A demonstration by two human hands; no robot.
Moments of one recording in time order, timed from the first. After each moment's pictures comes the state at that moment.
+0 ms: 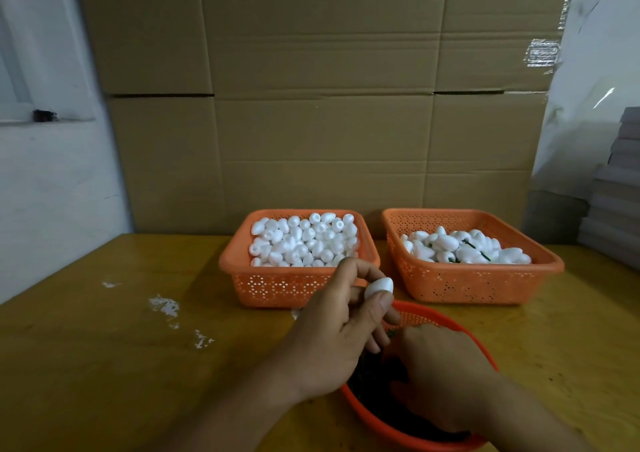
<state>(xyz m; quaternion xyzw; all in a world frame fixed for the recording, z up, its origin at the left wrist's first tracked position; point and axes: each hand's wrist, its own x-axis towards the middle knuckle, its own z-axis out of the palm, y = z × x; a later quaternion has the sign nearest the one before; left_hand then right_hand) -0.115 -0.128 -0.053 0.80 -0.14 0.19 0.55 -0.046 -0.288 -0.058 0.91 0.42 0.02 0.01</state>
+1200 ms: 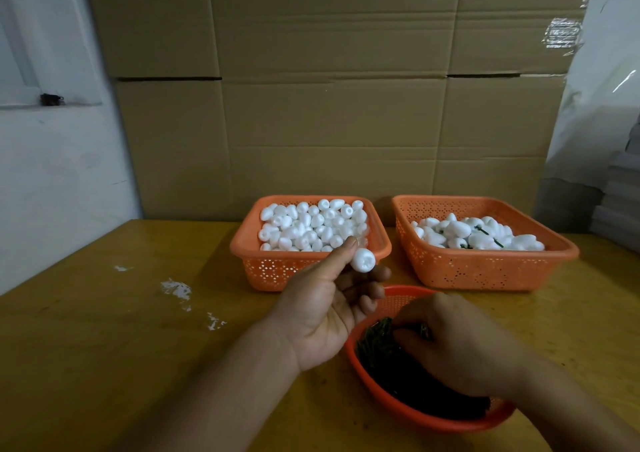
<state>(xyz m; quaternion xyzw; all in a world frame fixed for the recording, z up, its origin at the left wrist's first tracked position) -0.114 -0.119 -0.036 0.44 0.06 0.04 0.90 -0.047 -0.292 -0.042 0.89 0.43 0.03 -0.14</state>
